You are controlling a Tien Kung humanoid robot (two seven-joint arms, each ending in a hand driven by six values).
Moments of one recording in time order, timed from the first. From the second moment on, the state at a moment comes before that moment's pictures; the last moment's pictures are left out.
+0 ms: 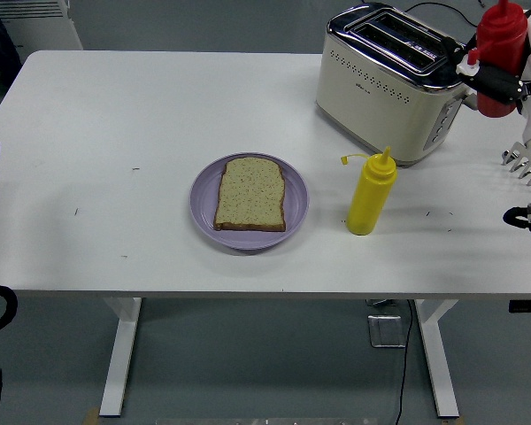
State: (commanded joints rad) left arm -0.07 0.00 -1.87 -1.41 0.35 0.06 -0.03; right arm 0.55 -0.34 1.15 1.38 -1.41 -0.40 0.13
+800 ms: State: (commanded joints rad) left arm -0.07 0.00 -1.87 -1.41 0.35 0.06 -0.03; right arm 0.87 -0.19 0.79 1.23 -2.21 -0.41 -0.07
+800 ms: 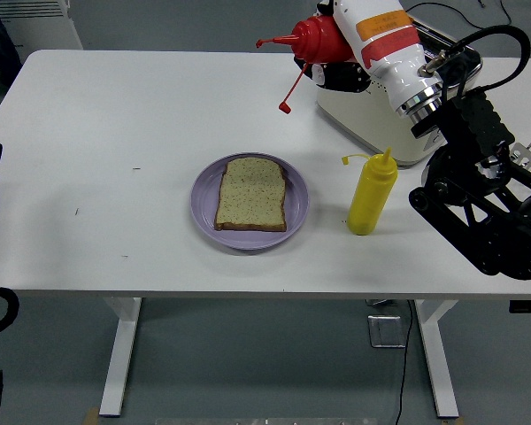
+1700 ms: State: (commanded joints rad) left arm -0.07 0.00 -1.88 -1.41 0.35 0.06 -0.03; right arm 1.03 -0.29 0.62 1.10 -2.27 -0.40 -0.04
